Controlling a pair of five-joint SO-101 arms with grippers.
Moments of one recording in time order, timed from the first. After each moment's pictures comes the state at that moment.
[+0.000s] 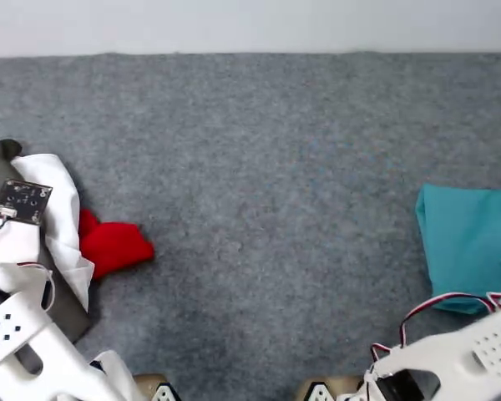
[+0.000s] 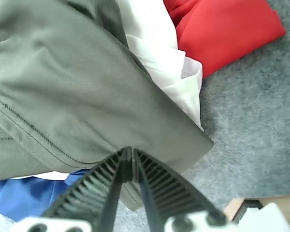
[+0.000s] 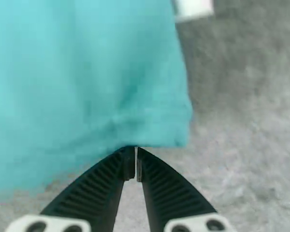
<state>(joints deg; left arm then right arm) -46.3 -47.8 38.5 92.2 -41.4 60.4 29.8 -12.4 75.9 44.5</state>
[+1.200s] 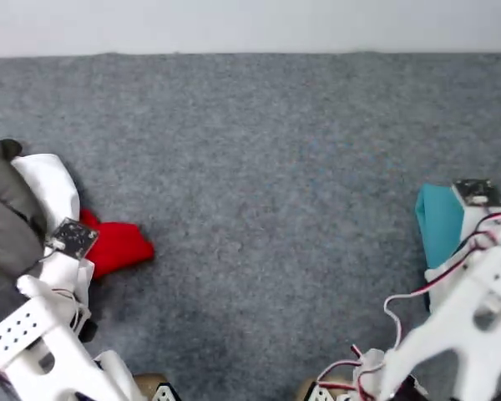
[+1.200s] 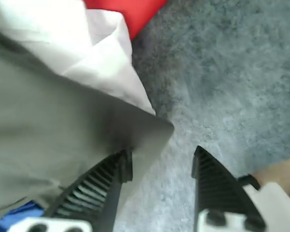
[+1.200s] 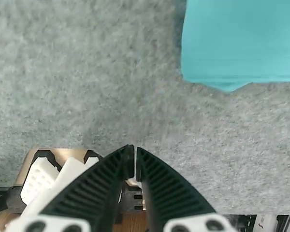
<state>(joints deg) -46.2 -47.8 63.6 80.7 -54.3 38.3 -31.6 27.7 100.5 40.0</state>
